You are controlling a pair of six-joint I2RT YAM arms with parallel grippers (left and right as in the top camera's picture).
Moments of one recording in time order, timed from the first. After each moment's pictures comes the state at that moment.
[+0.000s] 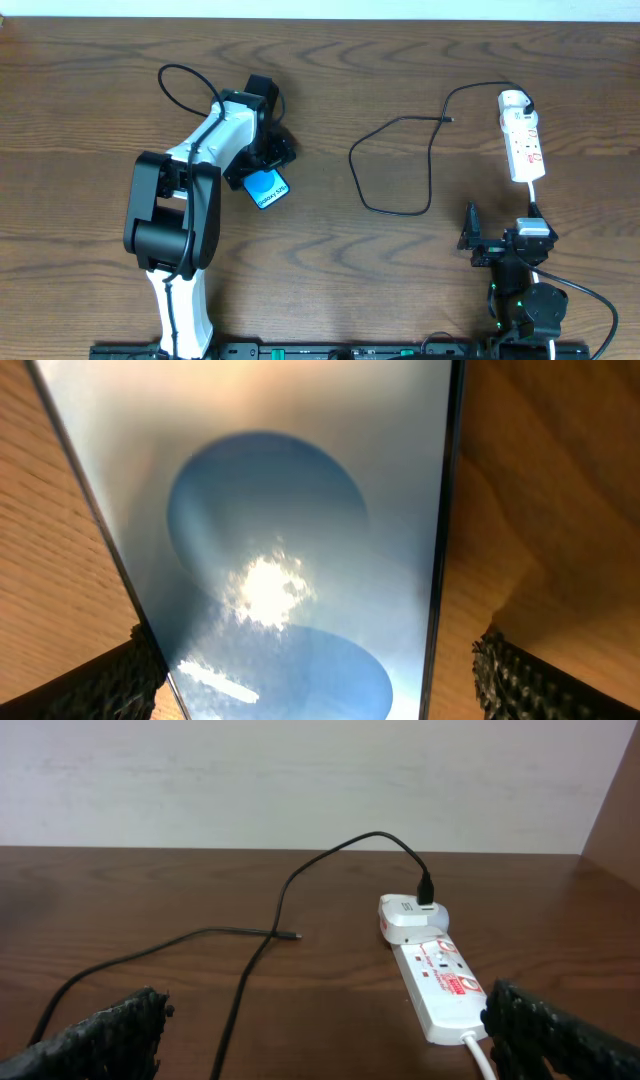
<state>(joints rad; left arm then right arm) -0.24 2.11 1.46 -0.94 0.01 -0.79 -0.06 0.01 0.01 -0.07 -0.04 -0.01</state>
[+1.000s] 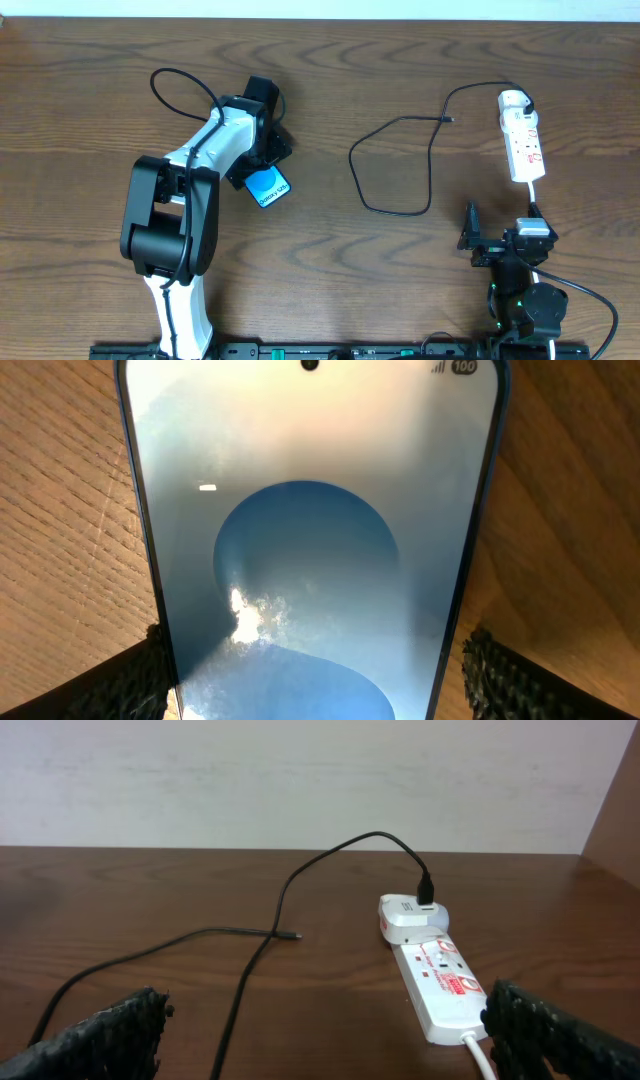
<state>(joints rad) -0.25 2.08 1.40 -0.85 -0.05 -0.91 -0.06 0.01 0.01 -0.07 -0.04 -0.01</state>
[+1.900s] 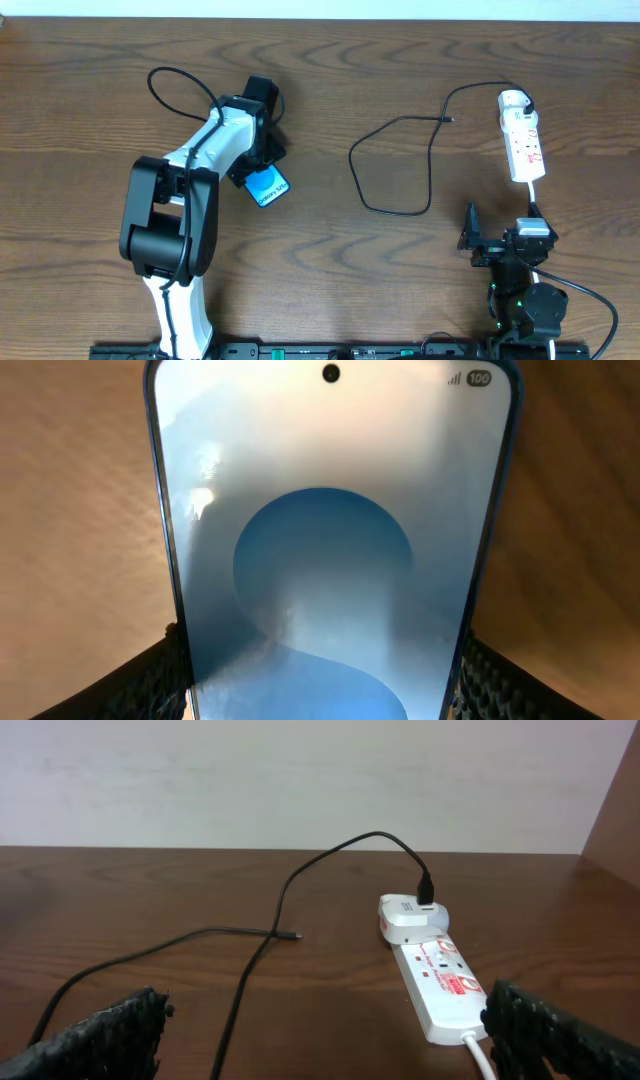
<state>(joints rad) -0.25 2.07 1.40 -0.87 -0.09 -0.92 -0.06 0.01 0.01 -0.07 -0.04 -0.01</state>
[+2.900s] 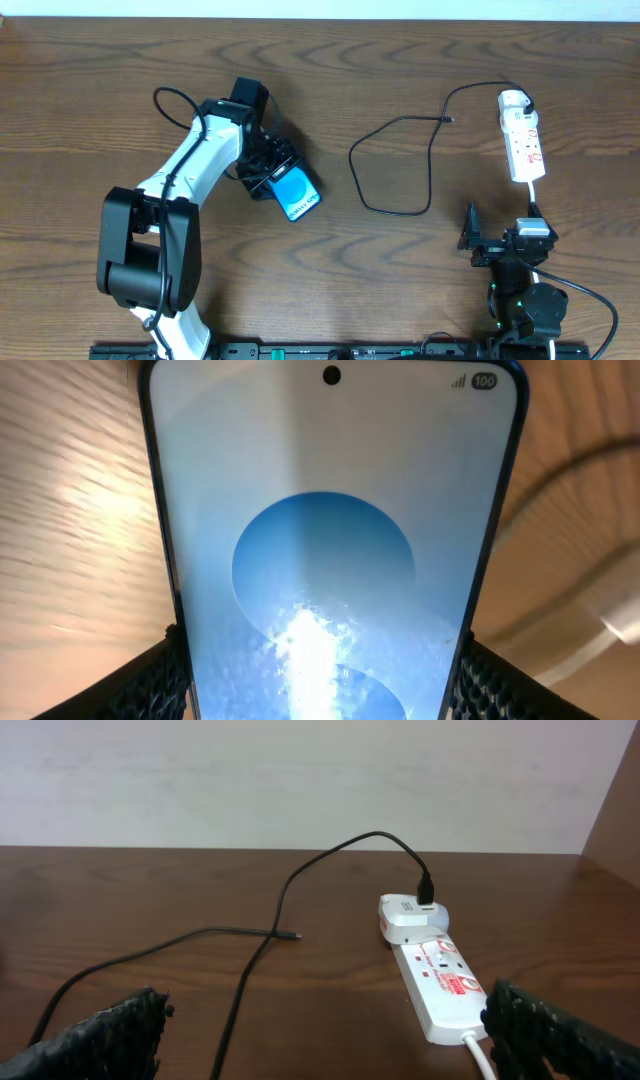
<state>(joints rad) -0.24 1.89 1.33 -0.95 0.47 -0.83 -0.06 0.01 0.01 -0.07 -0.04 -0.01</state>
